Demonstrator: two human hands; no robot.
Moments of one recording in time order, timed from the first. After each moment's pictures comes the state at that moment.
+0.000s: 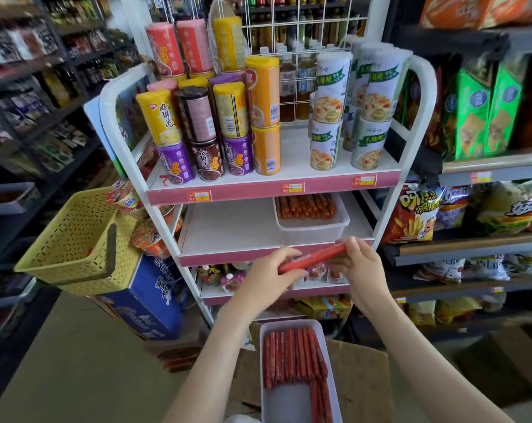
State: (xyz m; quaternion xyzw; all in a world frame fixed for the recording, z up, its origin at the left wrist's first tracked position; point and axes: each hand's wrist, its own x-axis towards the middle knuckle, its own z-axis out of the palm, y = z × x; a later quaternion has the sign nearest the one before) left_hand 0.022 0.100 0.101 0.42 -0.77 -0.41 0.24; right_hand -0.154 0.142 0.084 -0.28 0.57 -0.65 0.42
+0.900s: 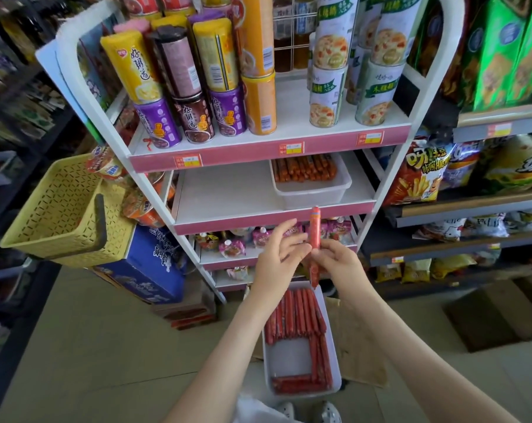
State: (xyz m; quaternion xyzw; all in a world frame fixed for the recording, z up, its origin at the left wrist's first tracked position) left_hand 0.006 0.122 0.057 0.42 -0.63 -0.55 0.35; right_hand -0.128 0.161 0.037 -0.37 0.61 -0.51 0.48
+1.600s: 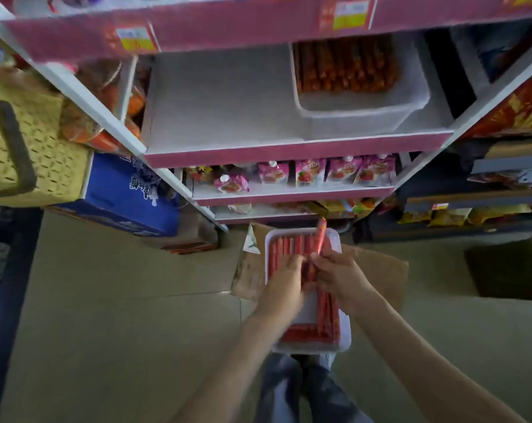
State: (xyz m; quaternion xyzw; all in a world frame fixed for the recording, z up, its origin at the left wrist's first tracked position) left_hand 0.013 0.111 -0.103 0.54 -0.74 -0.41 0.01; right_hand -0.116 0.128 -0.127 -0.08 0.60 -0.43 0.67
